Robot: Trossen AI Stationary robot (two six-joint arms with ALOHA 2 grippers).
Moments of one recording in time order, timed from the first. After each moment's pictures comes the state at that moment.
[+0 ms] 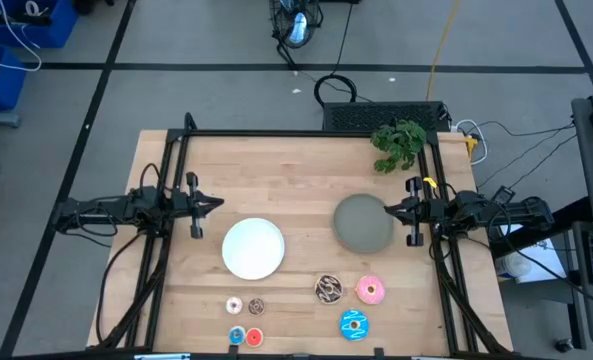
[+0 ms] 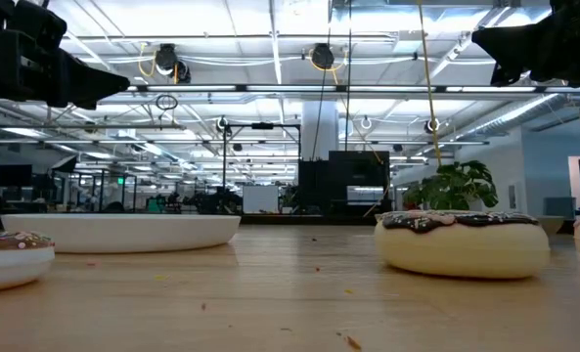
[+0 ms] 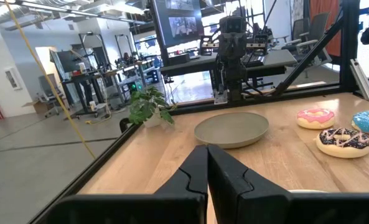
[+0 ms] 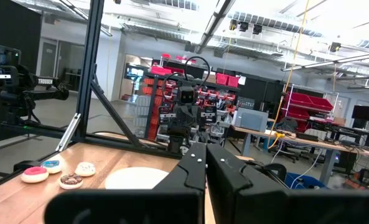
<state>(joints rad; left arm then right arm) 0.00 0.01 0.03 0.02 -0.15 0.20 0.10 0.01 0.01 0.25 0.08 -0.20</state>
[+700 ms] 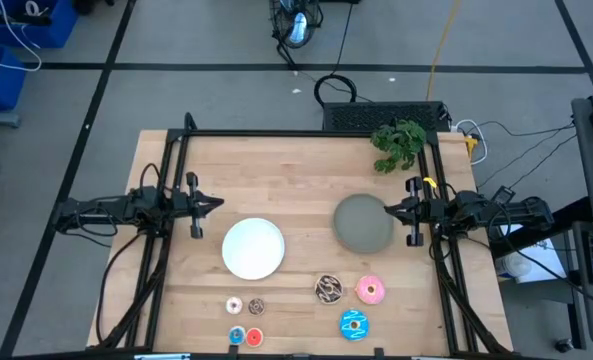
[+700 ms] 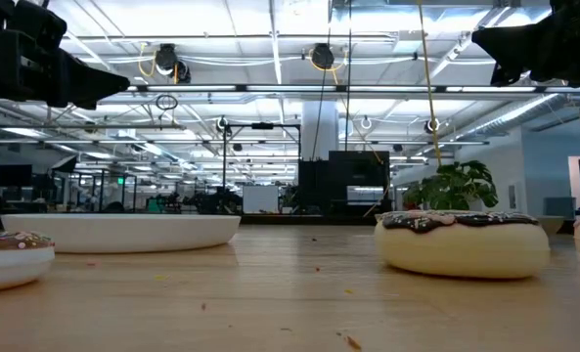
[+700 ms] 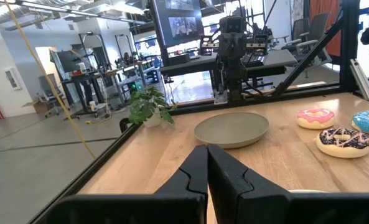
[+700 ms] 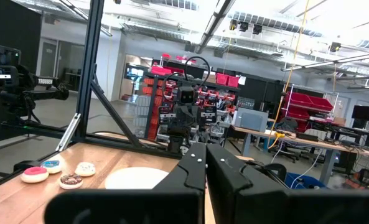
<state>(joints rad) 0.00 0.01 0.03 0.02 -0.15 0.20 0.10 0.01 0.01 0.25 0.08 -0.20</state>
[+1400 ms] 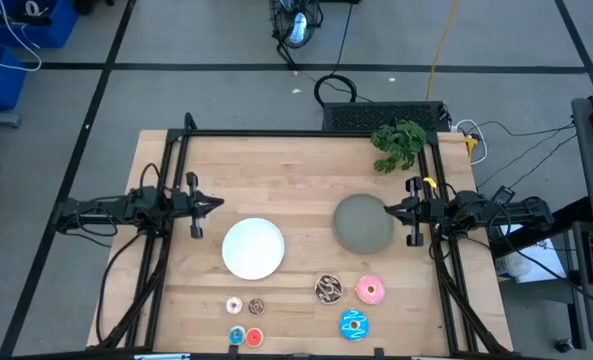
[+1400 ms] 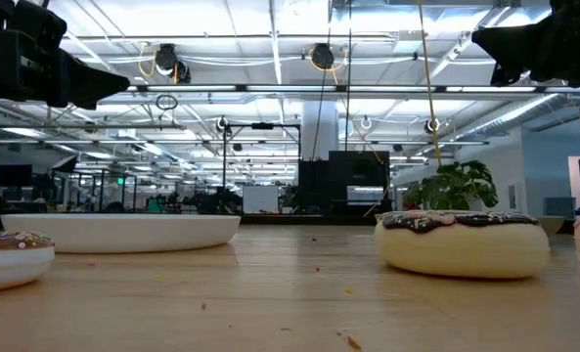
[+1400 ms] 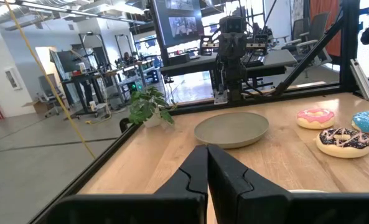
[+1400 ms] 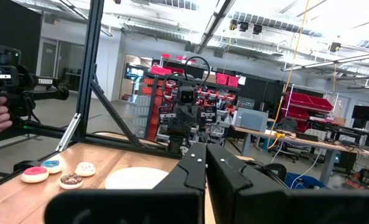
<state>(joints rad) 0.00 0.01 0.03 0.02 -0.15 0.20 0.10 0.01 0.01 0.25 0.08 -0.20</state>
